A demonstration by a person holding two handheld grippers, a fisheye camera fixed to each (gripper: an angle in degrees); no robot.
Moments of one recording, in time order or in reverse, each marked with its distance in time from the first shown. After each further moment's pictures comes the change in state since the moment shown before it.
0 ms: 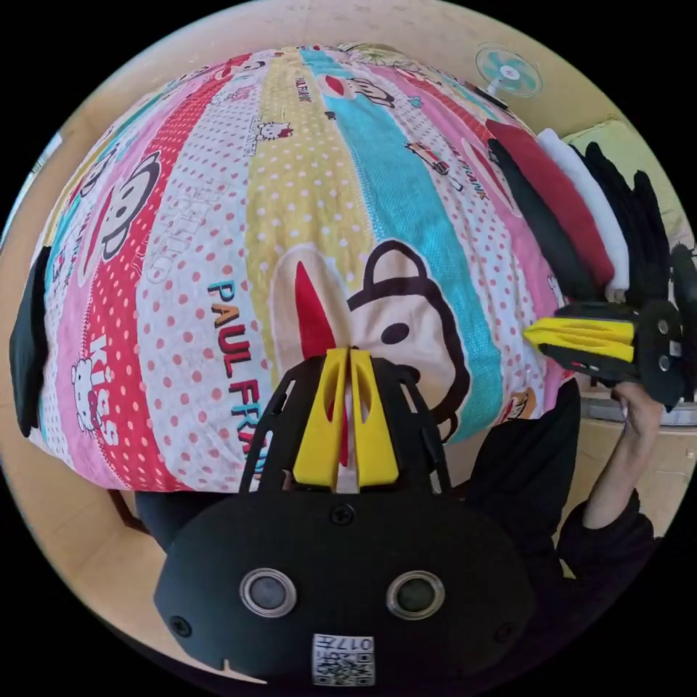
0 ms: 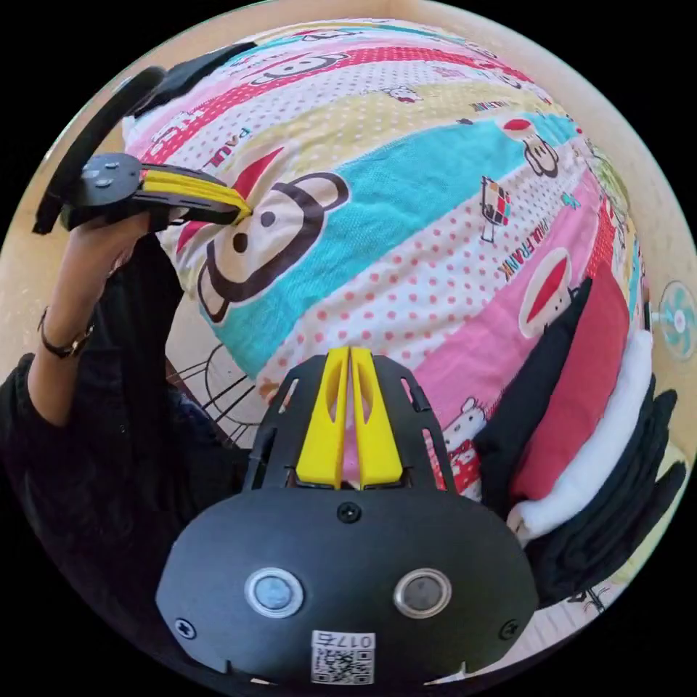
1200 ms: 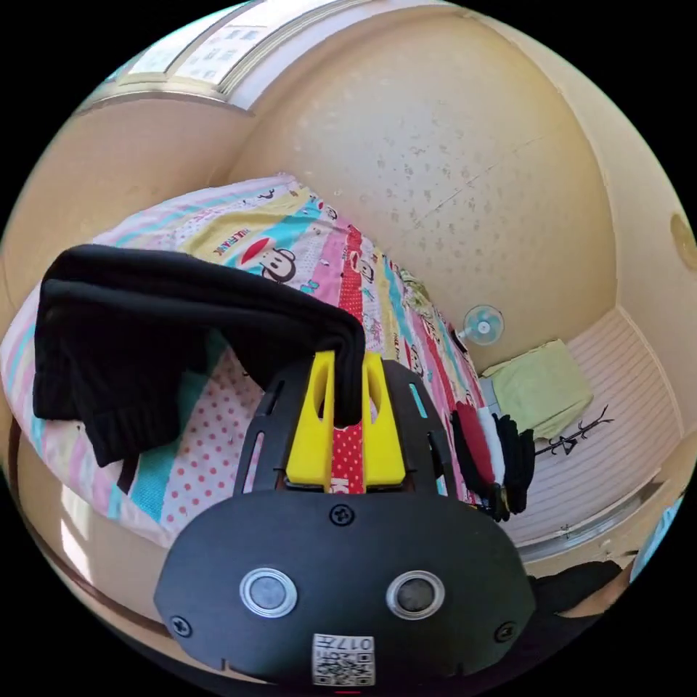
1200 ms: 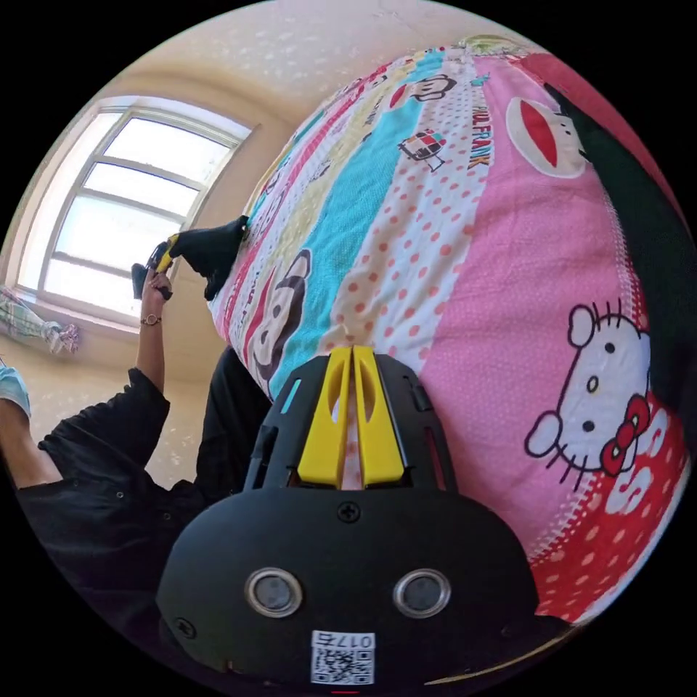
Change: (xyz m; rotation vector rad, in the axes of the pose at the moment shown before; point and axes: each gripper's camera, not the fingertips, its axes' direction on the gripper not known) left arm -0.341 -0.001 -0.396 0.681 0.310 -0.275; right arm 0.066 0.066 0.178 0.534 -0.807 0.419
